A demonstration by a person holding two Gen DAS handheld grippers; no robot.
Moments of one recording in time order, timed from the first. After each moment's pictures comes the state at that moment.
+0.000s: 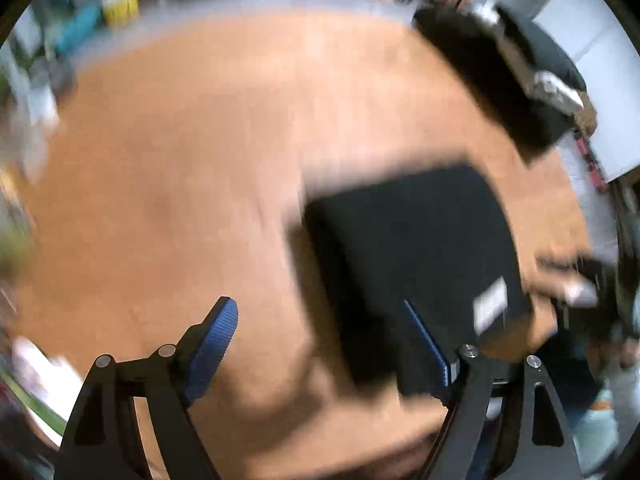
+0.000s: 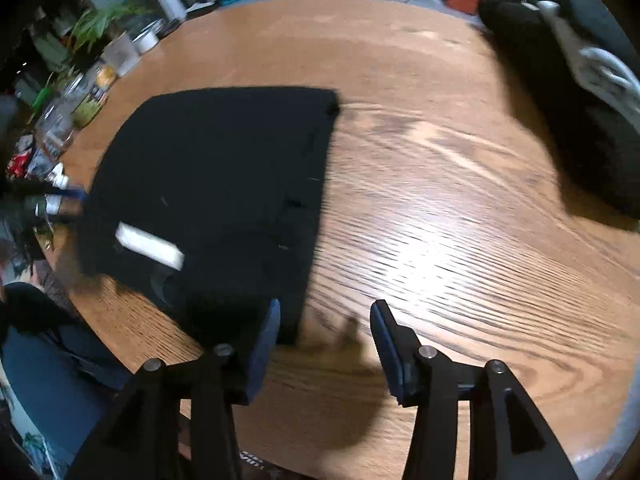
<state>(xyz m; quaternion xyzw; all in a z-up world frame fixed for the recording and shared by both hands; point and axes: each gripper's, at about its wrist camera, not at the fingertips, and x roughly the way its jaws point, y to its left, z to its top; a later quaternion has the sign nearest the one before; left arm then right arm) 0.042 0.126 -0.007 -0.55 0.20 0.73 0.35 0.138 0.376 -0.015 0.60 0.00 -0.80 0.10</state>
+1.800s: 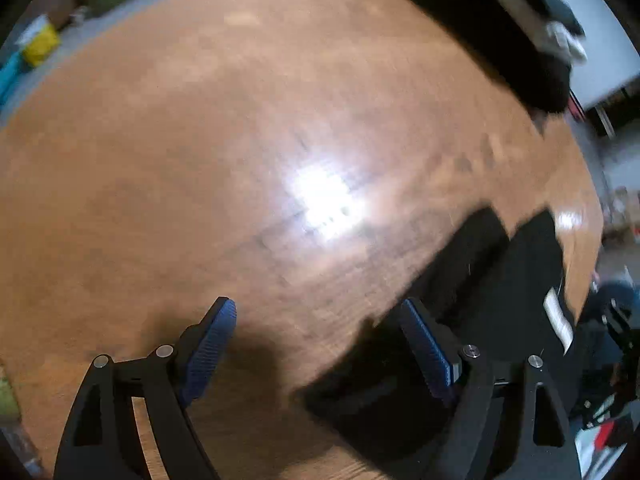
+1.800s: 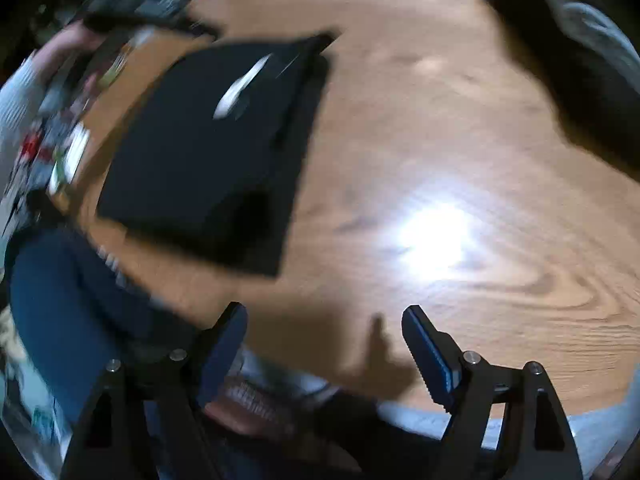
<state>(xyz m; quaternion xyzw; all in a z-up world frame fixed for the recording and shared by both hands) -0.025 0.193 -0.101 -0.60 0.26 0.62 0.43 0.199 0.351 -0.037 0.66 0.01 -0.73 0.14</state>
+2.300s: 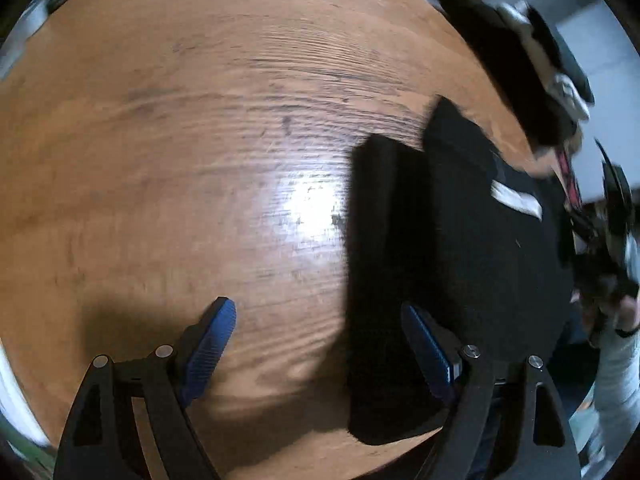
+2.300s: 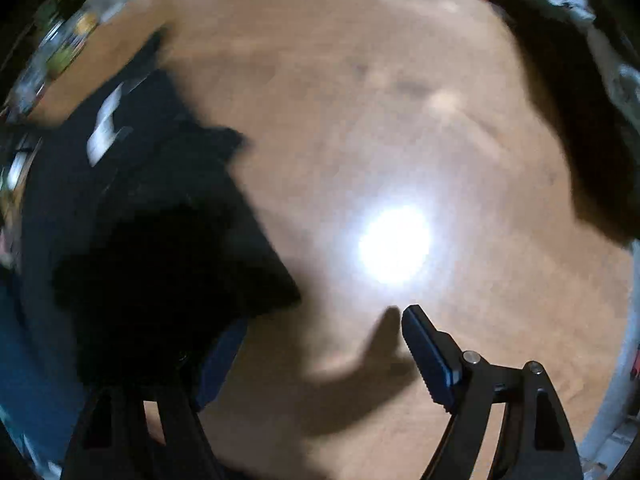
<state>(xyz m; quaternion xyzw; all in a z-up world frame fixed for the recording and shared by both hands) 0.026 0.037 -0.099 -0.64 0.10 0.67 0.36 0.097 0.345 -0.053 0.64 0.08 -0.76 0.06</state>
